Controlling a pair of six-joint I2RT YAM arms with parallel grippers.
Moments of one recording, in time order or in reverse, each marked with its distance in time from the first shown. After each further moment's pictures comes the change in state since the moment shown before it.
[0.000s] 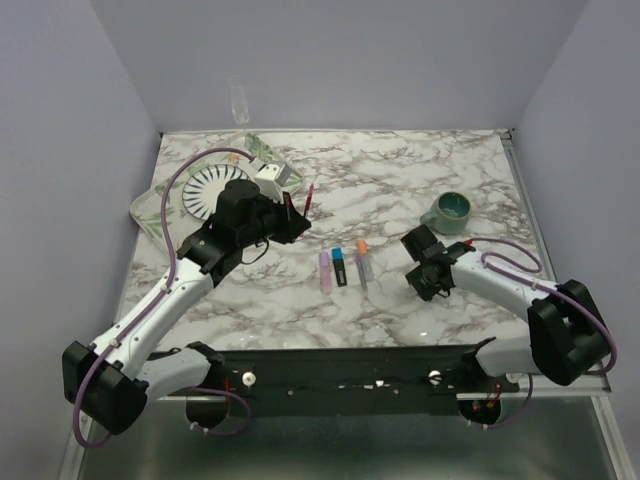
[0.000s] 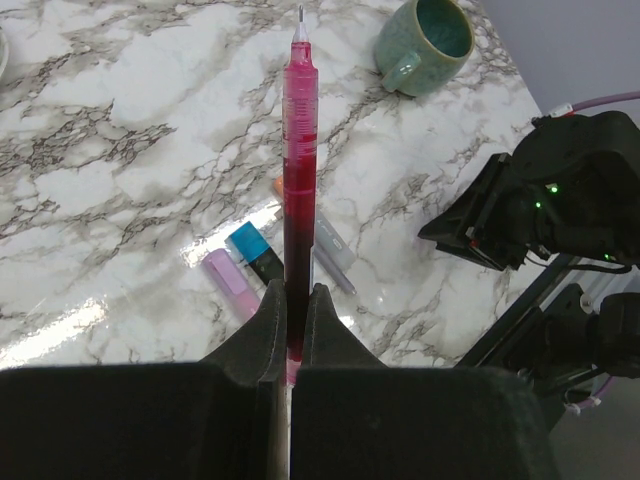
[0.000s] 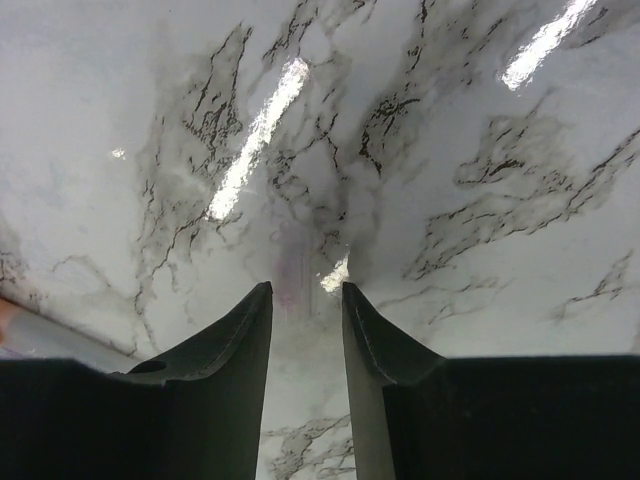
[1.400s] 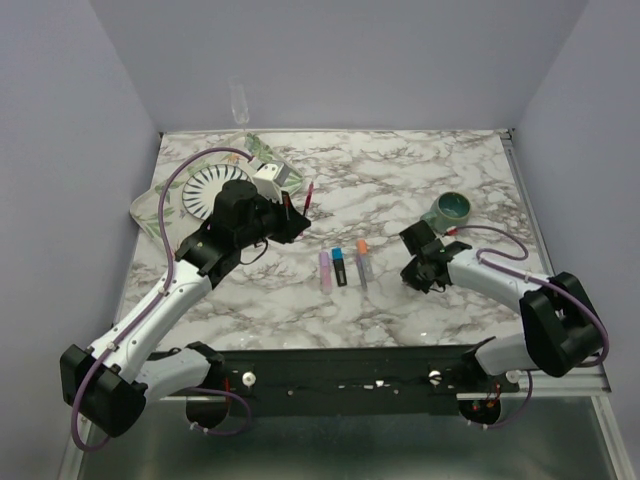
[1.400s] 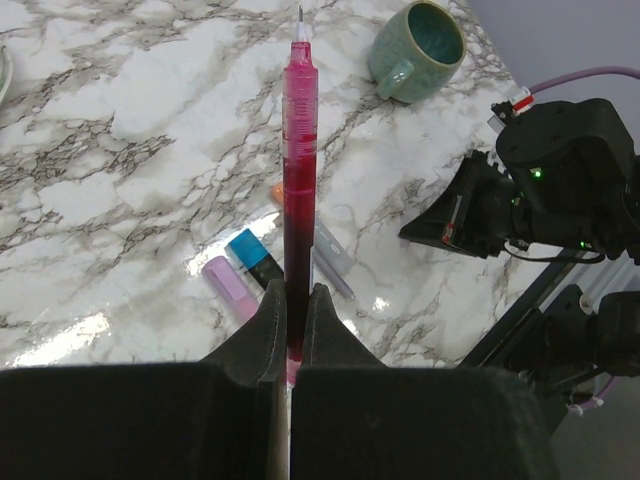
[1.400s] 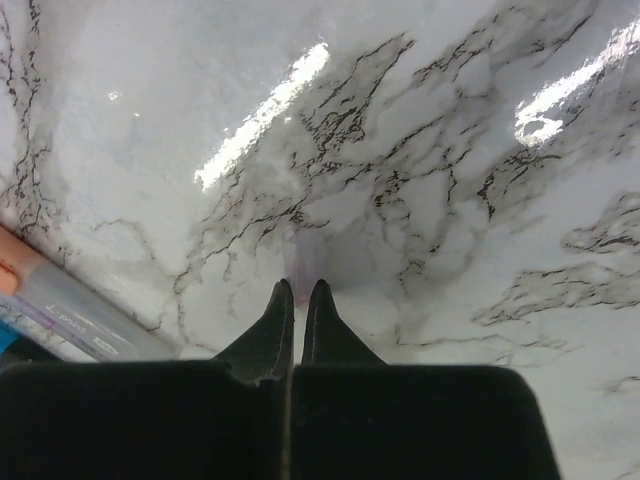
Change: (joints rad) left arm 0.000 -0.016 -0.002 0.010 0.002 0.011; right arm -0.017 0.068 -0.002 0.177 -0.057 -0.212
